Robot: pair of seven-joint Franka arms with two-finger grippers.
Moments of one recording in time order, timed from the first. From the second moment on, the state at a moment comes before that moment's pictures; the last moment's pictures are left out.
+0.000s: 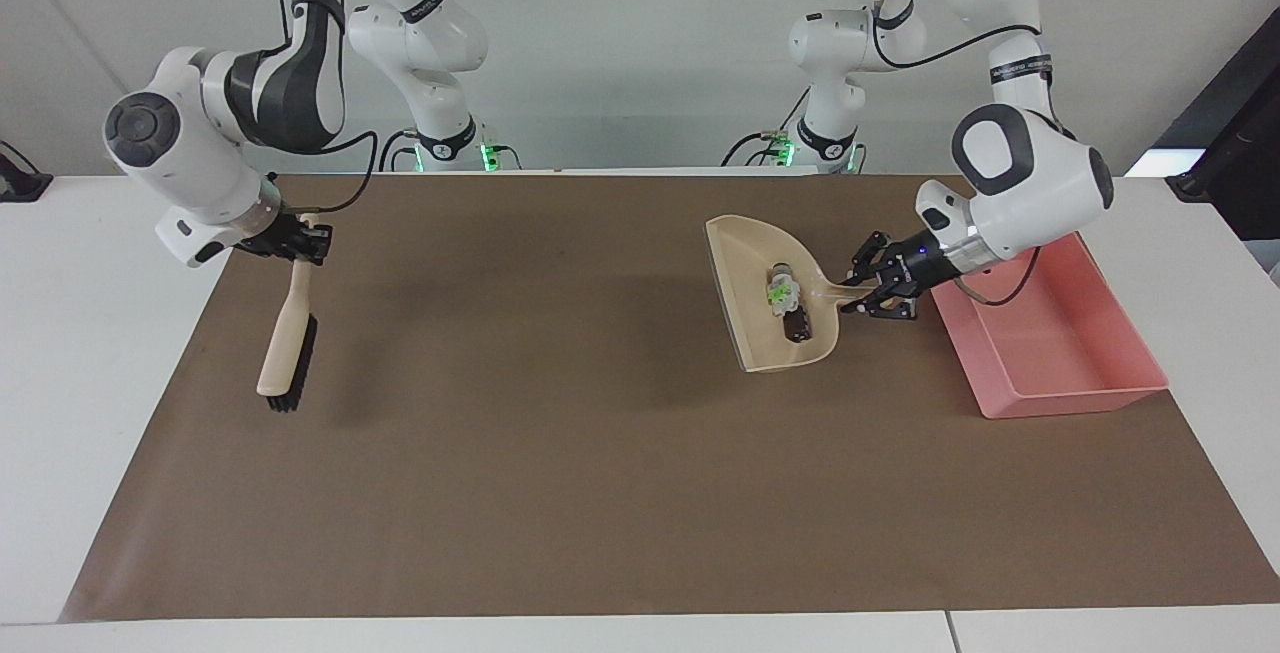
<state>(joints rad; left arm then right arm) -0.06 0.09 0.05 -2.00 -0.67 1.87 1.73 -0.21 0.04 0.02 -2.00 -0.08 1.76 -0.15</state>
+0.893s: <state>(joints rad) 0.34 0.22 0.06 -1.63 -0.28 1.68 1.85 -0.29 0.04 0.02 -2.22 -0.08 1.96 -0.19</state>
